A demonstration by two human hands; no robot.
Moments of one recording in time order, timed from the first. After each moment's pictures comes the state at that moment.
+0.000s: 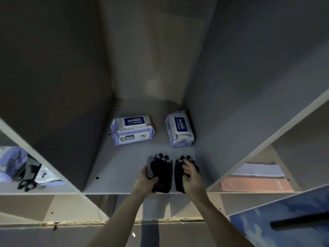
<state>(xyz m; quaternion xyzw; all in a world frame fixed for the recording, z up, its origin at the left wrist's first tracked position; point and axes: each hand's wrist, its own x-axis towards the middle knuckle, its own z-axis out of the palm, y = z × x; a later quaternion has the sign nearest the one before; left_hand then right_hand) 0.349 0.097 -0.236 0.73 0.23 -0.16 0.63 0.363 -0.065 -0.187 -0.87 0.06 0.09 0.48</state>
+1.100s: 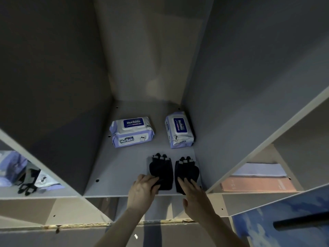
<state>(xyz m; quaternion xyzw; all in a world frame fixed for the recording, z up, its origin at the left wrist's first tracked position) 0.325 0.105 -0.265 0.97 -0.06 0.08 0.24 0.324 -0.102 -0.232 -0.97 -0.15 0.15 0.10</state>
